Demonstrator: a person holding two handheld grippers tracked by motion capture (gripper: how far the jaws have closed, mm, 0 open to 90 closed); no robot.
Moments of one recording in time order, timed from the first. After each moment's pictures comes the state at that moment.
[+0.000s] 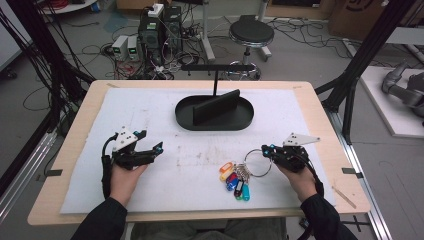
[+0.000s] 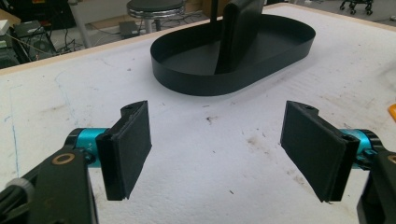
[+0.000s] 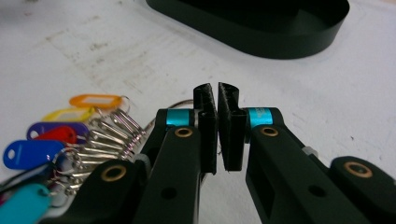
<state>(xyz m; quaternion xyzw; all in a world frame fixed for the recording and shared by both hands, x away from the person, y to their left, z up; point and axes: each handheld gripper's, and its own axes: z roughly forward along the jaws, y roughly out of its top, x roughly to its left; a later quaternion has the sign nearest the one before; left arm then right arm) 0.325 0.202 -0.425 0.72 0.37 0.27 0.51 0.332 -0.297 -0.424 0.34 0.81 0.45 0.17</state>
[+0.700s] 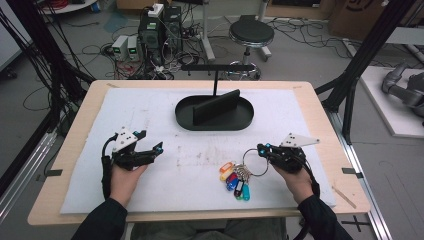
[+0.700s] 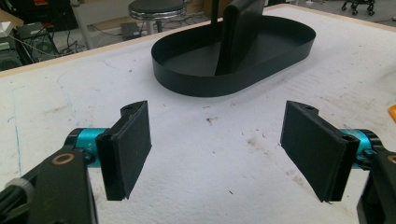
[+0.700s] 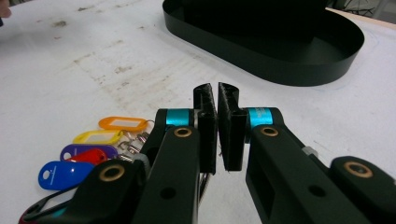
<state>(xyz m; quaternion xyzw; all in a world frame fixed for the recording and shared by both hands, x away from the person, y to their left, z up) 0.323 0.201 -0.424 0.72 0.37 0.27 0.51 0.324 -0.284 -0.416 0.32 0.80 0.48 0.17</state>
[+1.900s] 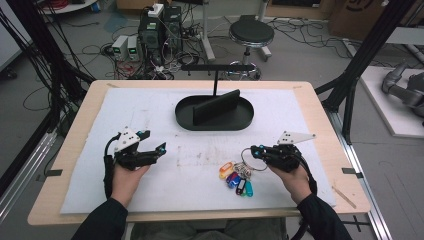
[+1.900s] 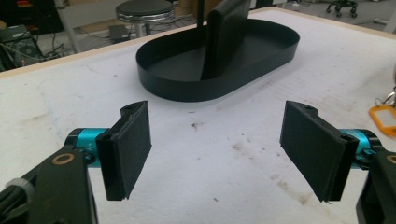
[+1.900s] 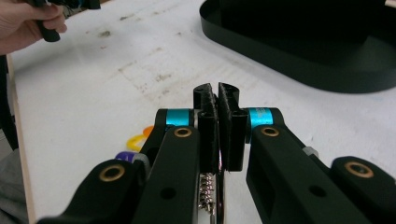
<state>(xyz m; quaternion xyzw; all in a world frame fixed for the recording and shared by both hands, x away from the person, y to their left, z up) 0.323 0.193 -0.421 0.73 0.35 0.25 0.53 0.326 -0.273 -0.407 0.30 0.80 0.50 0.10</state>
